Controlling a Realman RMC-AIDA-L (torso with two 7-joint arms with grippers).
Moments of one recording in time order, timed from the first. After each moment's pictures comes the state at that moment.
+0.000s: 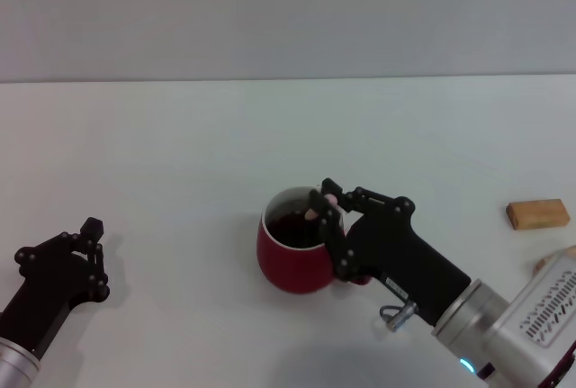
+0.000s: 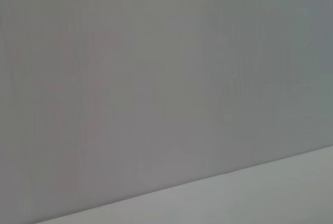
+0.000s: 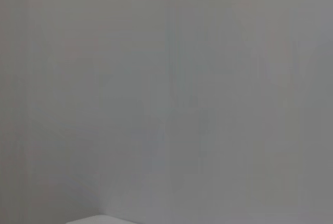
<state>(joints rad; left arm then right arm) -0.20 -2.07 -0.56 -0.21 2.31 1.25 -0.01 0.32 2.08 0.51 0.58 -2.56 -1.09 0.06</state>
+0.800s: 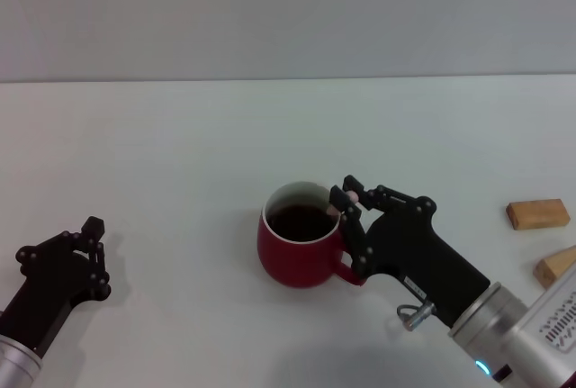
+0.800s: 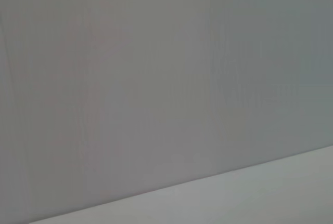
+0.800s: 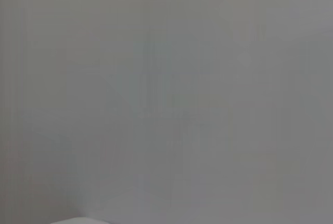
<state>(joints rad) -0.20 -2.07 -0.56 -0.21 2.31 1.25 -0.01 0.29 2.07 0.54 0.56 -2.57 -1.12 0.05</state>
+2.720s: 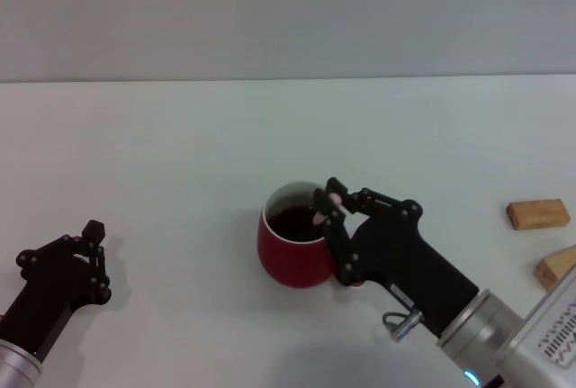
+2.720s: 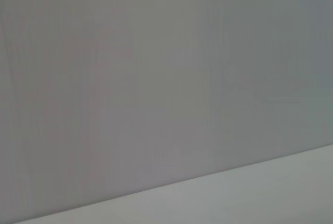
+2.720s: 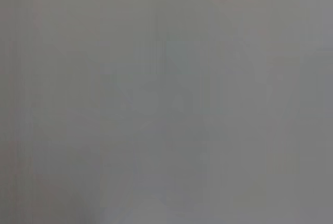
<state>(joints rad) -0.19 -2.07 -0.56 -0.22 2.31 1.25 -0.01 0.25 2.07 0.55 0.64 -2.63 -1.11 0.06</state>
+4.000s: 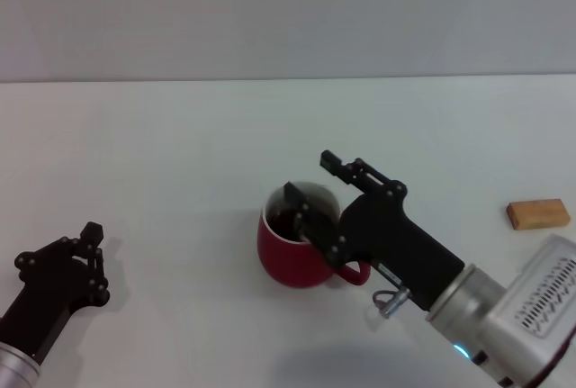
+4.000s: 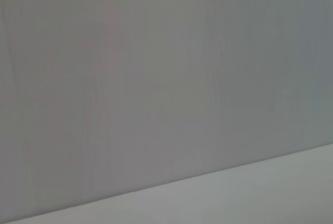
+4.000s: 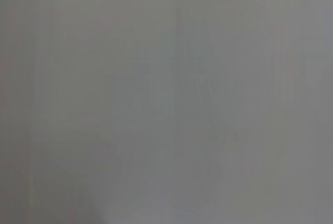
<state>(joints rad) -0.19 -2.07 -0.56 -0.22 2.31 1.25 -0.01 0.33 2.08 0.57 0.60 -2.64 -1.09 0.05</state>
